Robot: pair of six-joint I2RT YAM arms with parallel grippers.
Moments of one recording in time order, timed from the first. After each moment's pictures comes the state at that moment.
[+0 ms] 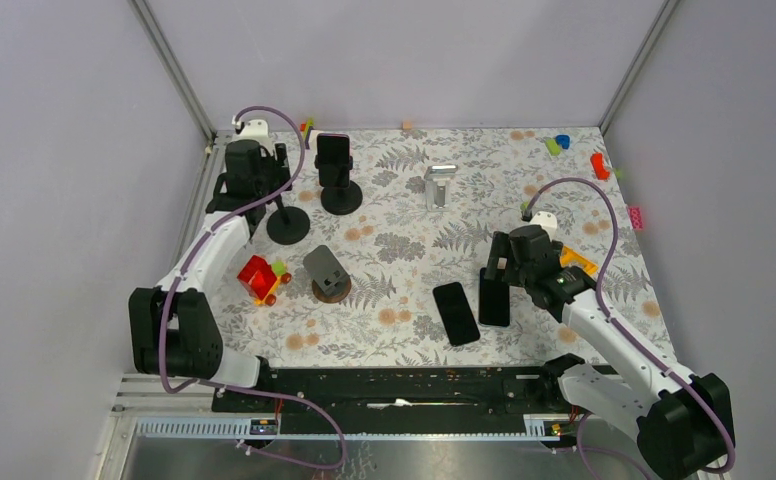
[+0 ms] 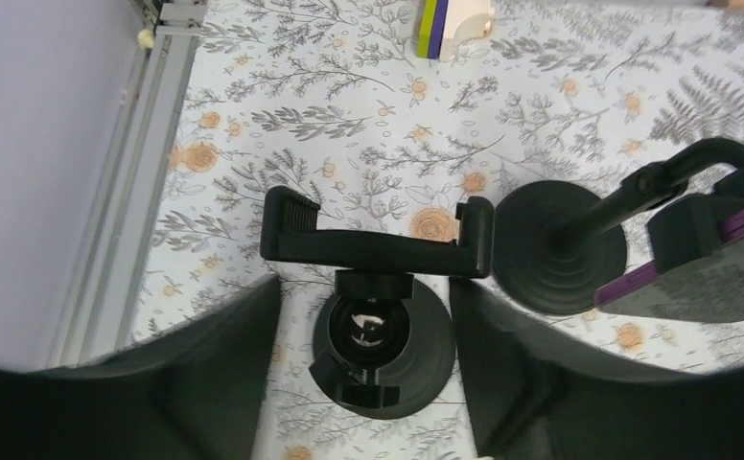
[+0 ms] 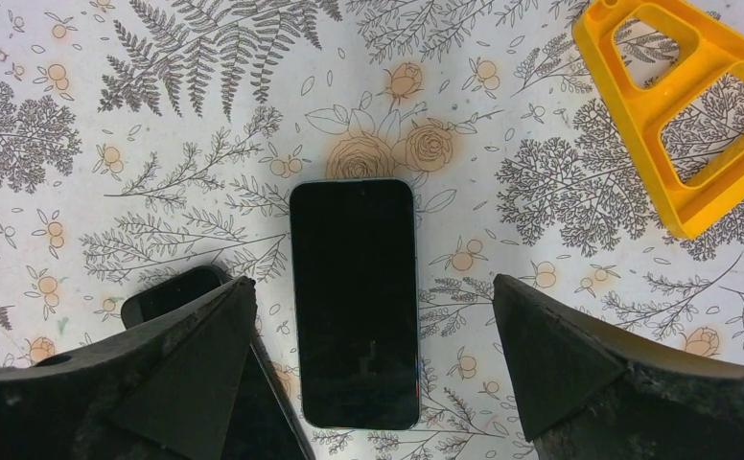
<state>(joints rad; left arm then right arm) -0.08 1.43 1.09 -0.09 -0.17 -0.04 0.43 0.97 0.63 -0.49 0.34 0.47</state>
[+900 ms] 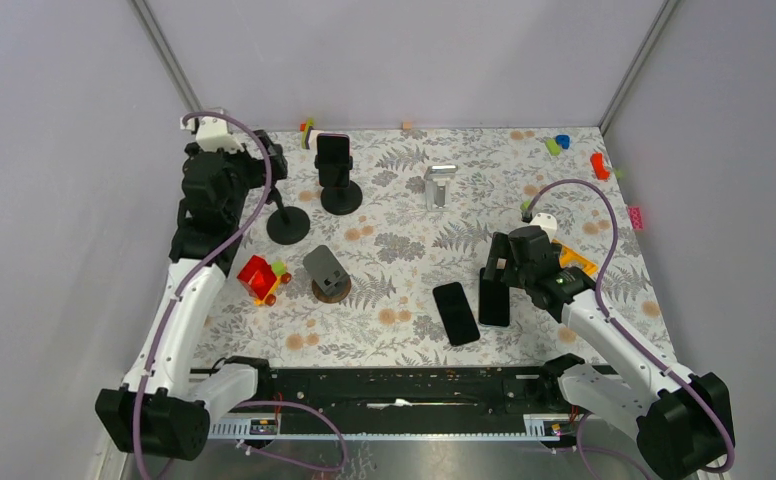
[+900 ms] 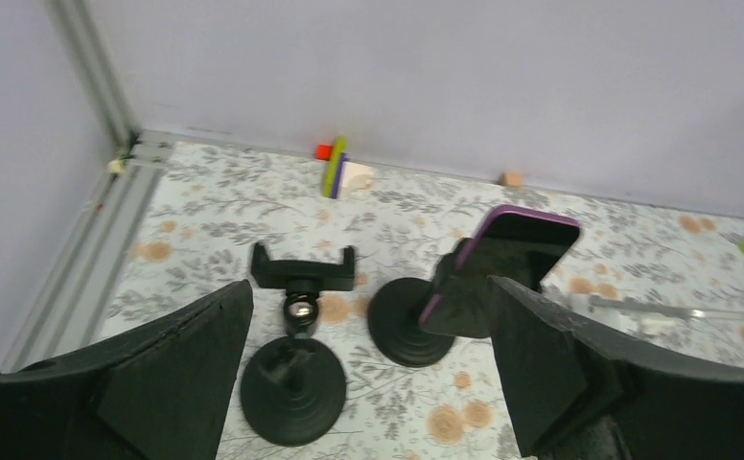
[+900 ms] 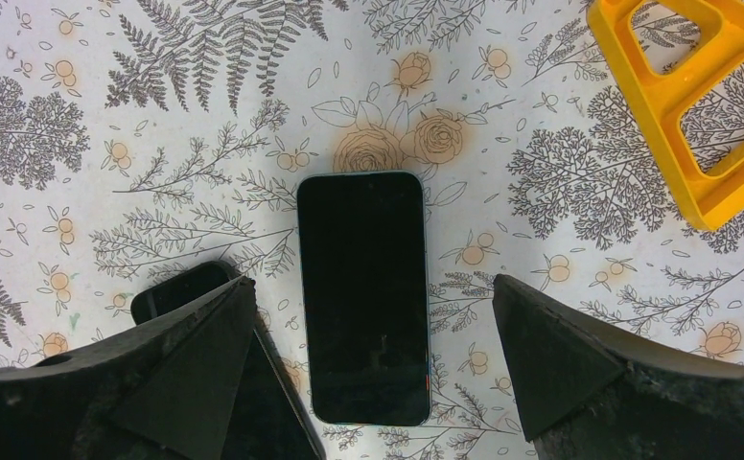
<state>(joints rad) -0.10 1.04 1.06 -0.10 -0.11 -0.21 0.43 0.97 0.62 -0.49 0.32 0.50</state>
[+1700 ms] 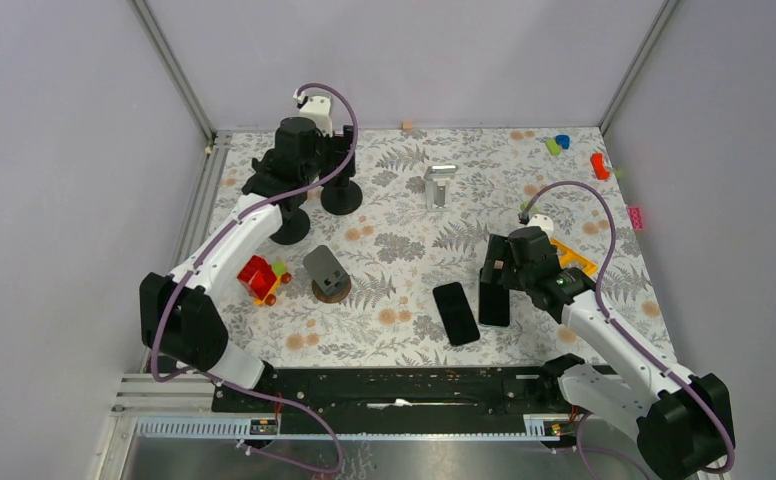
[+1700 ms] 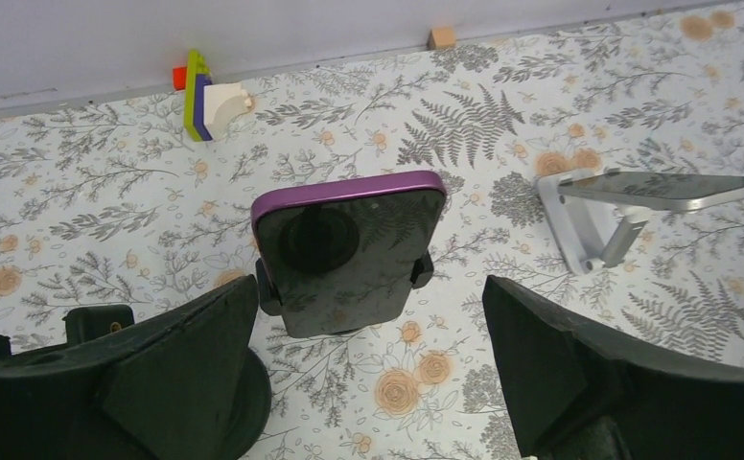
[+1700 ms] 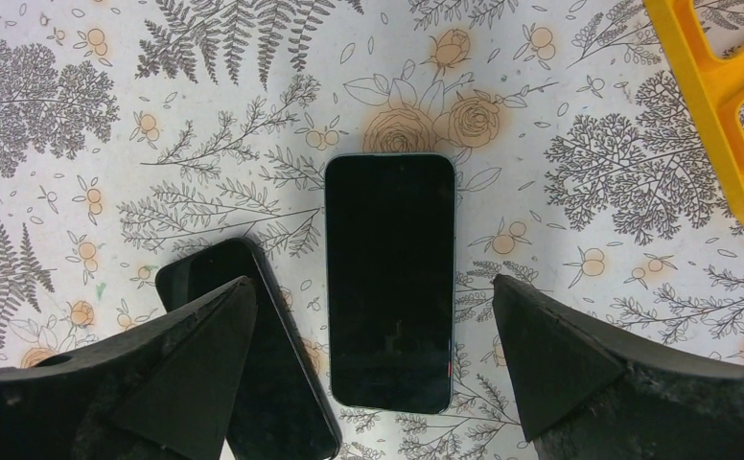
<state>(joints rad) -0.38 1.50 1.34 -0.20 -0.14 -0.11 0.43 0.97 0.62 -0.49 0.25 0.51</state>
